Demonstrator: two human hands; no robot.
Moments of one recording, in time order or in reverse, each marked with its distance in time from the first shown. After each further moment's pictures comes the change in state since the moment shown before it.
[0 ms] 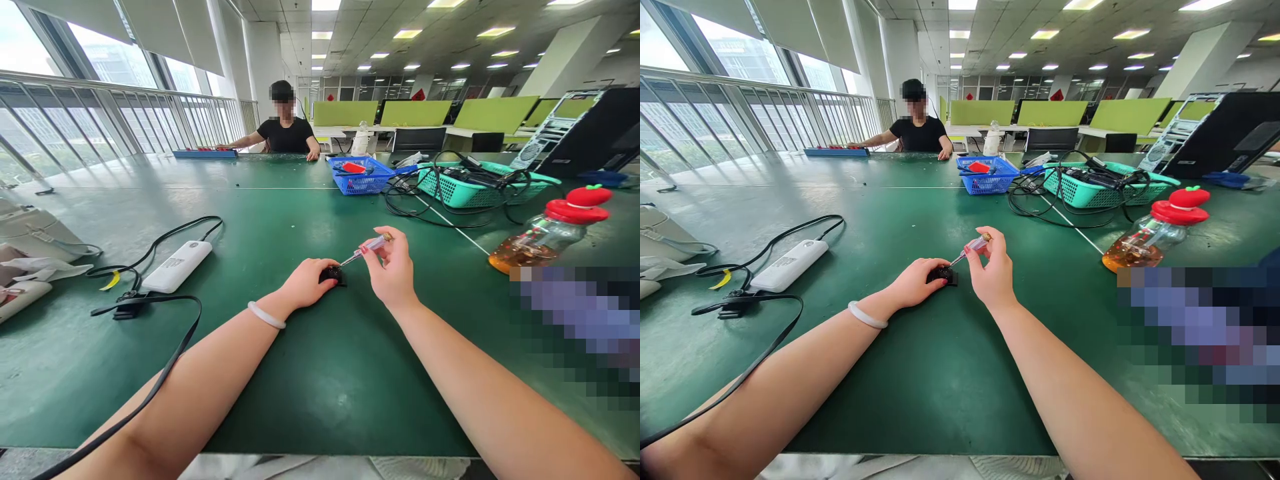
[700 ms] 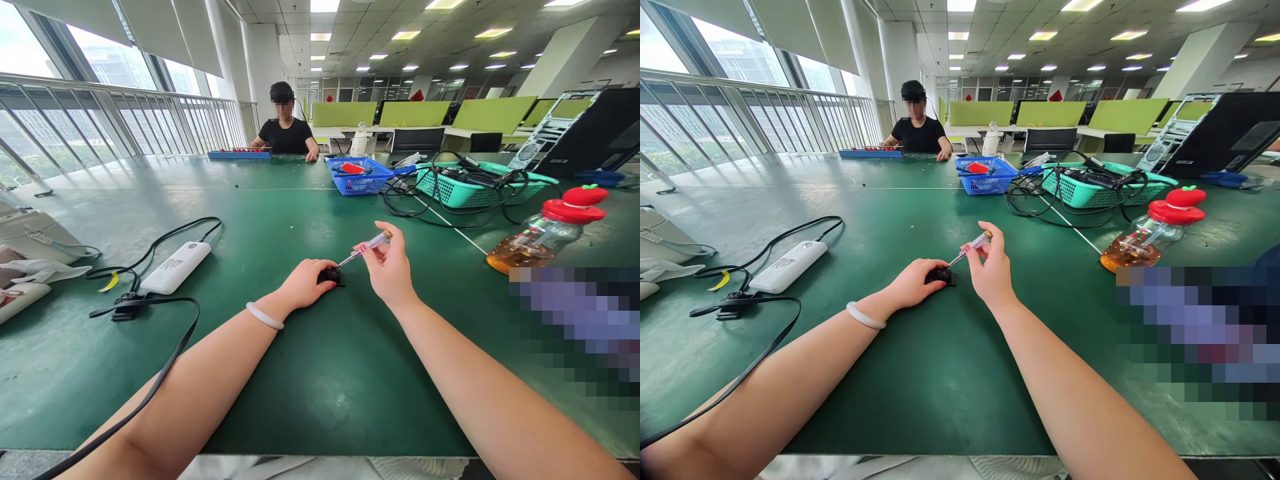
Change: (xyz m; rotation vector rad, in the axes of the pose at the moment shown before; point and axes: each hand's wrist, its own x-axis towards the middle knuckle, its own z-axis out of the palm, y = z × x) left_hand 0.001 -0.003 0.001 -0.012 -0.025 -0.010; right_hand 0.004 0.000 -0.001 0.056 -0.056 0.135
